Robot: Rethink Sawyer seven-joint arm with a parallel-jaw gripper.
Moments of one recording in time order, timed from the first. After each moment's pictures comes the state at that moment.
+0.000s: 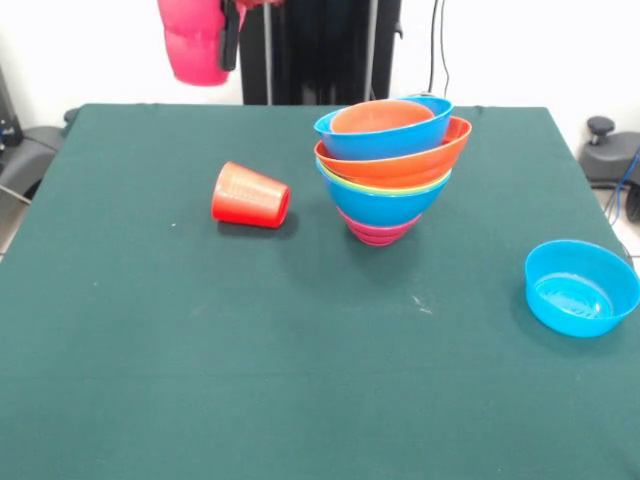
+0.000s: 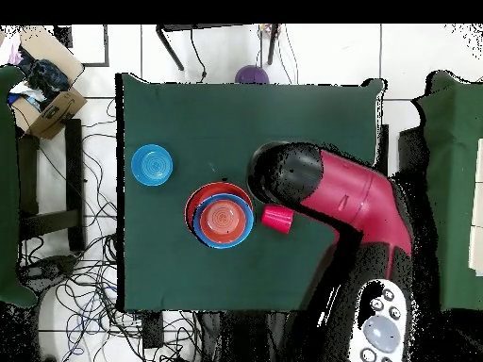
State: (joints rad) arm -0.18 -0.76 -0.27 1.49 0.07 0.80 2.24
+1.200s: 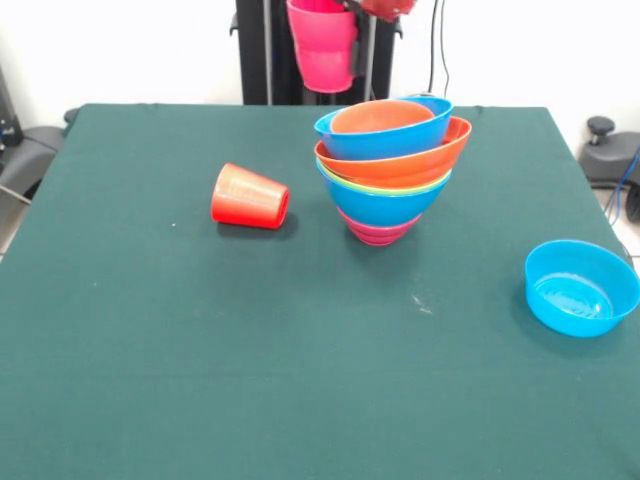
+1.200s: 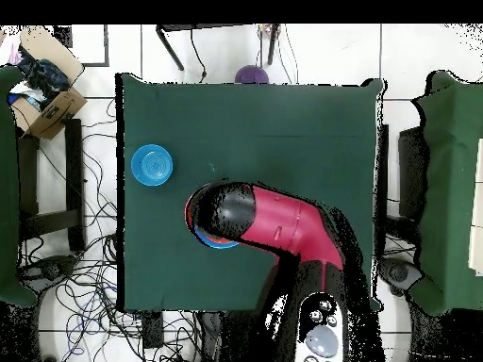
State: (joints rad) arm -0.12 -0.84 -0.15 1.74 0.07 0.69 2.24
